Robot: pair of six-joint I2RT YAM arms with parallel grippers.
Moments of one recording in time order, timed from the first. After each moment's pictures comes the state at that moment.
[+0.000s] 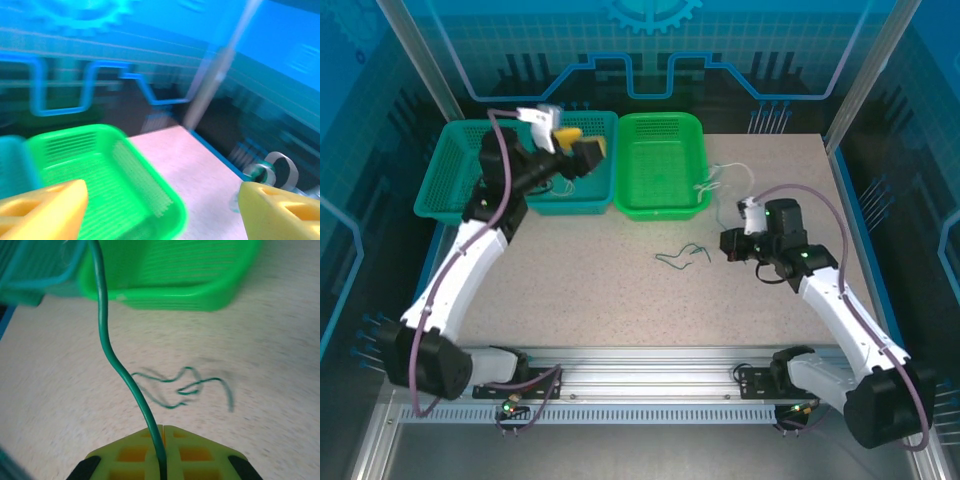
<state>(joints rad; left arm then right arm) -0.21 1.27 1.22 0.00 0.54 -0.28 0.25 1.05 0.82 -0.50 -0.40 0.23</state>
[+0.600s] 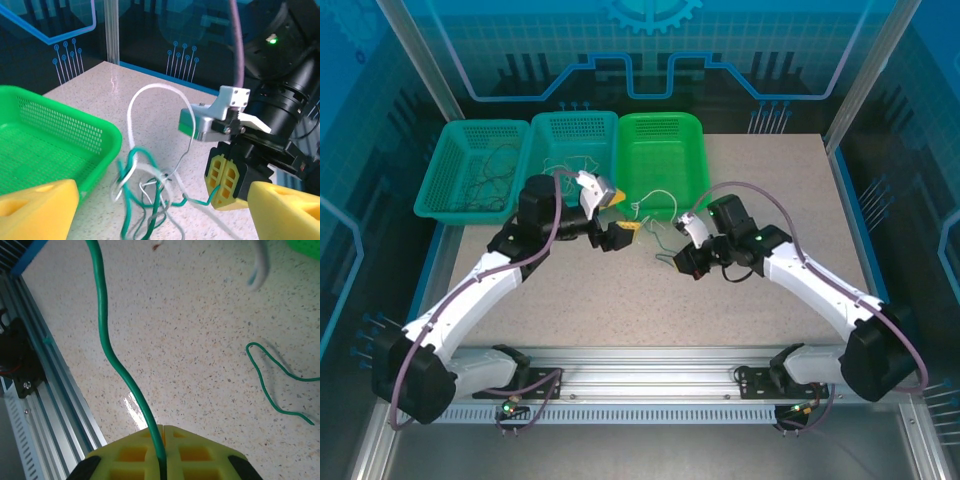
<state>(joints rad) -0.39 1.18 0.97 -0.08 0.69 0.11 0.54 1.30 0.97 -0.61 -0.51 -0.01</state>
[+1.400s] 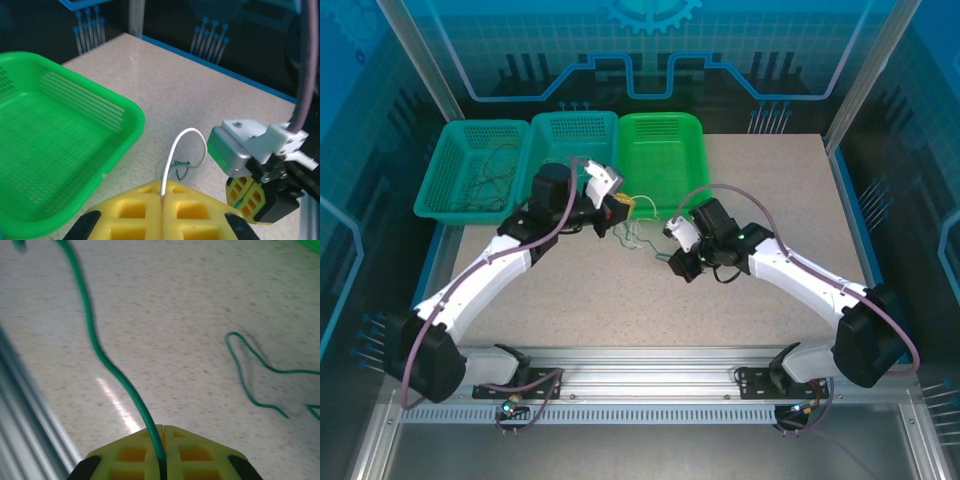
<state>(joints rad) -0.39 1.28 1.05 -0.15 0.56 0.07 0.61 1.38 1.00 -0.63 -0.28 -0.02</state>
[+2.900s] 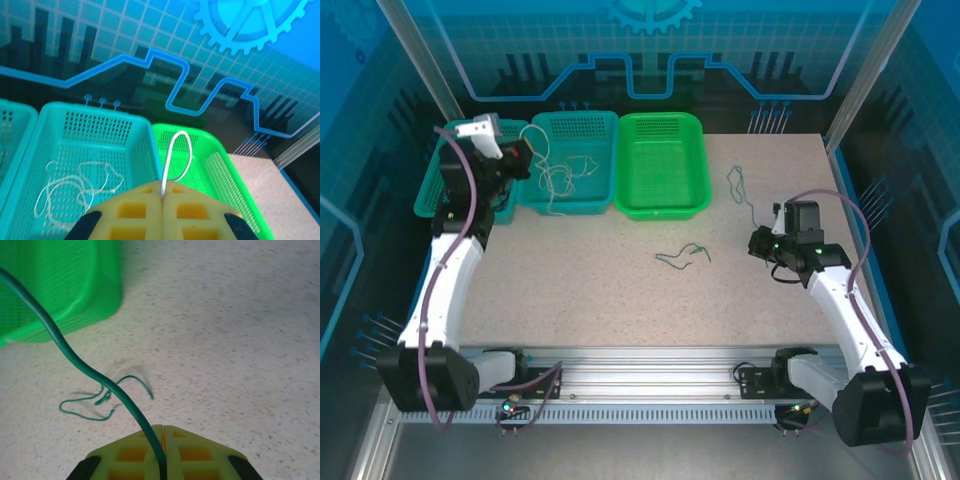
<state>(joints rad) 0.09 1.25 1.20 -0.11 0.32 -0.38 0.08 1.04 0.84 -0.65 -0.19 0.43</state>
